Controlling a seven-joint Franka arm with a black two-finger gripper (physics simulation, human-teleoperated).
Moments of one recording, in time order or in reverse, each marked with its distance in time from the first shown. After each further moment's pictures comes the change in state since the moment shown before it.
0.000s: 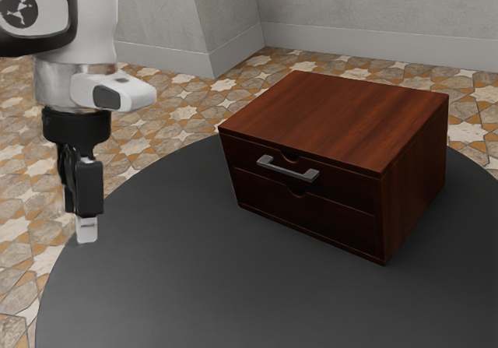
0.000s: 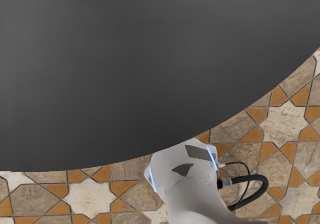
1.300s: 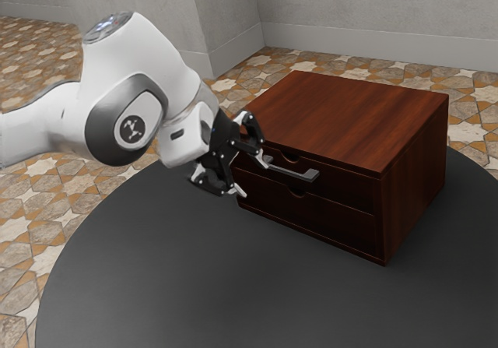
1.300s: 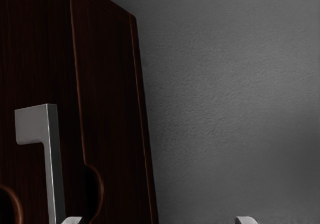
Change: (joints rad) arm -0.385 0.077 0.324 -0.373 -0.104 1.305 1.380
